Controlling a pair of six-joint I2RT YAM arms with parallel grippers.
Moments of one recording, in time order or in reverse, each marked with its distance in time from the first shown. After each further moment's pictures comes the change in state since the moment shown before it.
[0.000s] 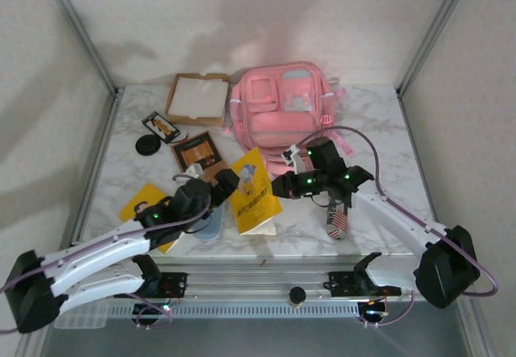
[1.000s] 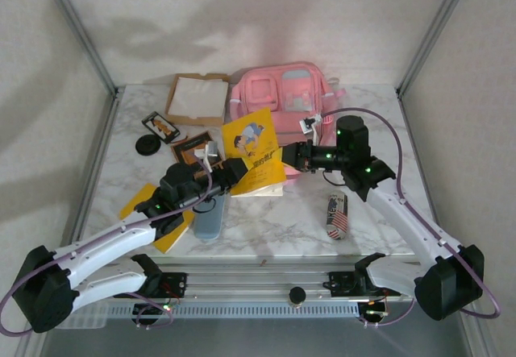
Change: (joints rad) left arm 0.119 0.121 0.006 0.537 0.544 0.093; right arm -0.161 -0.064 0.070 0.256 -0.210 0.264
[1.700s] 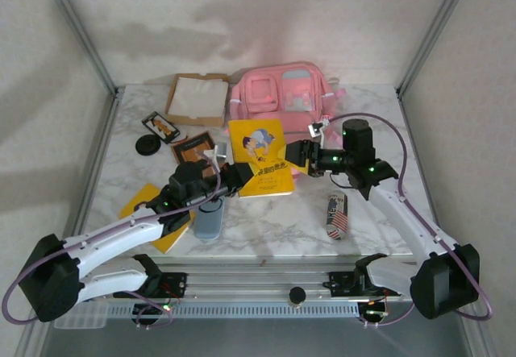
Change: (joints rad) left arm -0.035 0.095 0.032 0.045 0.028 -0.016; right arm -0.090 0.014 -0.064 -0.042 -0.036 -0.082
